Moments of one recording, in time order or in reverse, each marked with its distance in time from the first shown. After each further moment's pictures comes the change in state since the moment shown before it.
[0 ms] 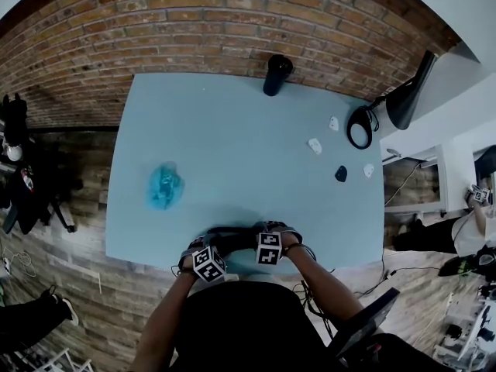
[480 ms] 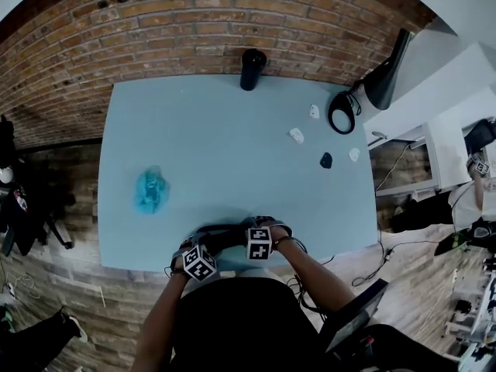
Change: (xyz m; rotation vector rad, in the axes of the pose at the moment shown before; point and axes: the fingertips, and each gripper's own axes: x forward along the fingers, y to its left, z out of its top) left arm 0.000 0.003 -0.005 0.008 0.000 -0.009; right arm 0.005 0.001 0.006 0.026 -0.041 -0.021
